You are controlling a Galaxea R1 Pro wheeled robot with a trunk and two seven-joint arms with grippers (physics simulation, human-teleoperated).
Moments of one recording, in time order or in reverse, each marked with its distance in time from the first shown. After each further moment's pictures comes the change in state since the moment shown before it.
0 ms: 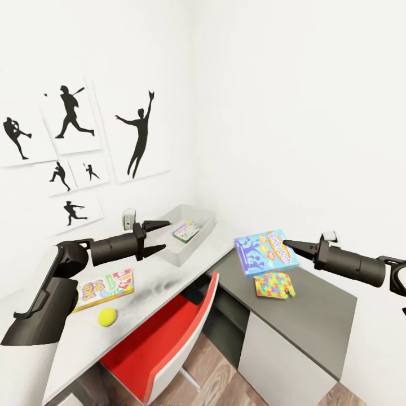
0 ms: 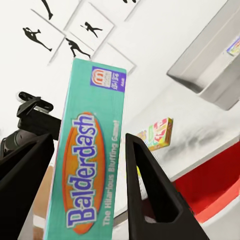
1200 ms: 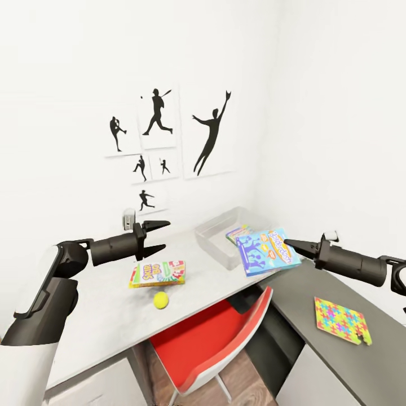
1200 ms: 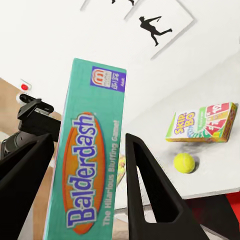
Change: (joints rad) left arm 0.000 0.000 0.000 0.000 -0.002 -0.002 0.000; right arm 0.000 0.000 -0.008 0.000 0.000 0.000 0.000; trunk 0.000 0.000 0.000
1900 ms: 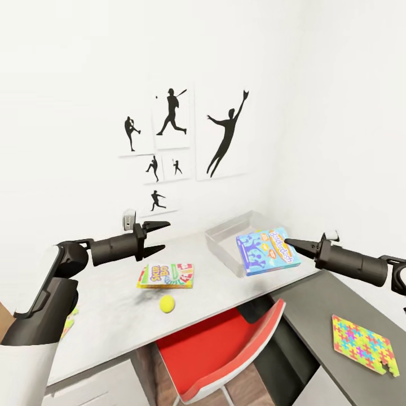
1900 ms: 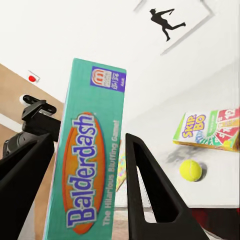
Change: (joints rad) left arm 0.000 0.000 0.000 0.001 -0.021 0.000 0.001; right arm 0.000 0.000 -0.003 -0.001 -0.005 0.000 0.001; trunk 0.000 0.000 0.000
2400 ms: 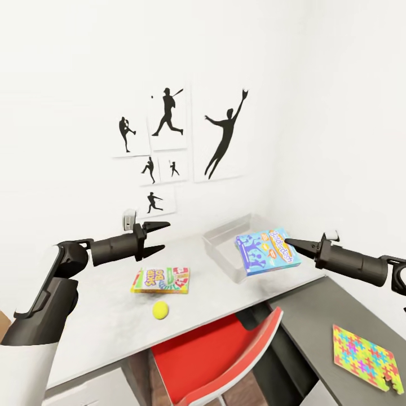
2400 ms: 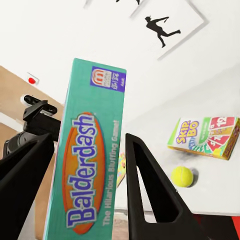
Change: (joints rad) left arm 0.000 0.000 0.000 0.000 -0.010 0.000 -0.001; right arm 0.000 0.000 -0.001 0.000 -0.001 0.000 0.000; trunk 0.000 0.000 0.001
